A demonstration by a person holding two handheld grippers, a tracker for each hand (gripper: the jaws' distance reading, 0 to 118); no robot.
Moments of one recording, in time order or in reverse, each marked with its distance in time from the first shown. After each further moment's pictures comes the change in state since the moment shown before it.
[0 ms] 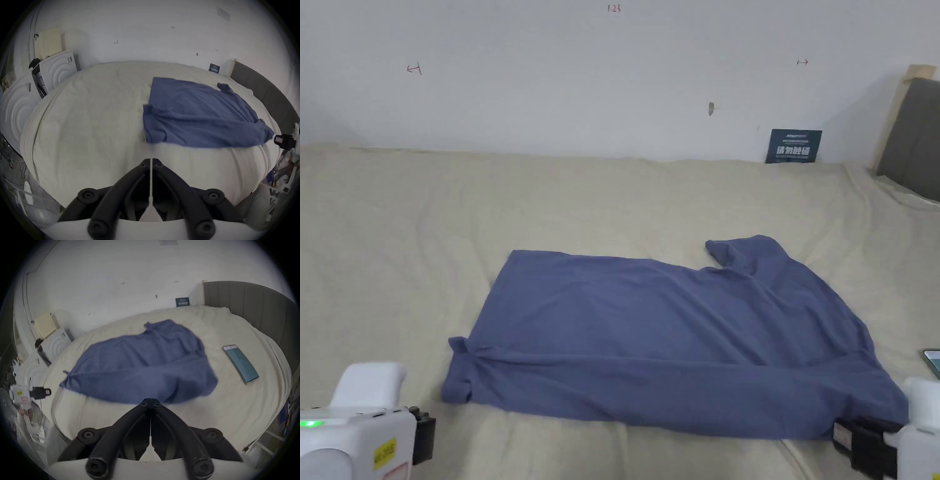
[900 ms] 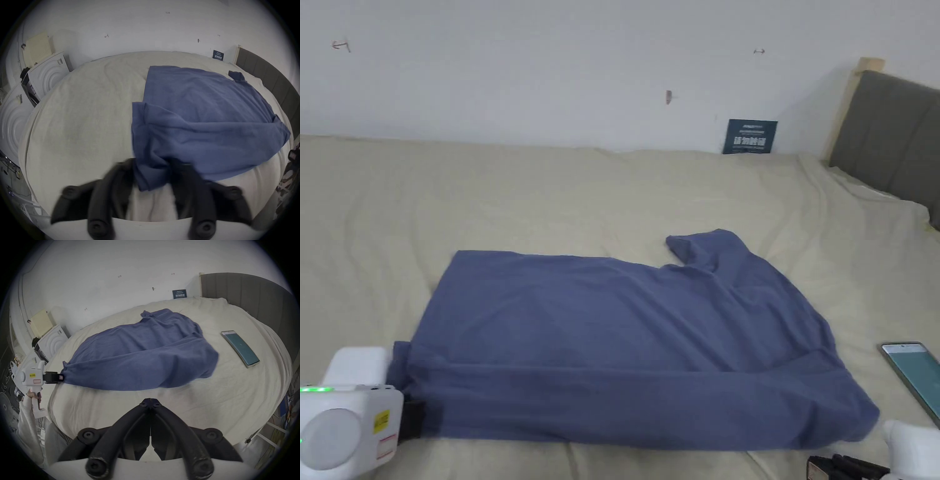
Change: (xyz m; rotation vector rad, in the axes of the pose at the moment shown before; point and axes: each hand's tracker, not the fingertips) left arm 0.010 0.057 -0.090 -0.066 0.029 -0.043; right arm 0.004 -0.013 -0.002 -0.023 -0.035 -0.072
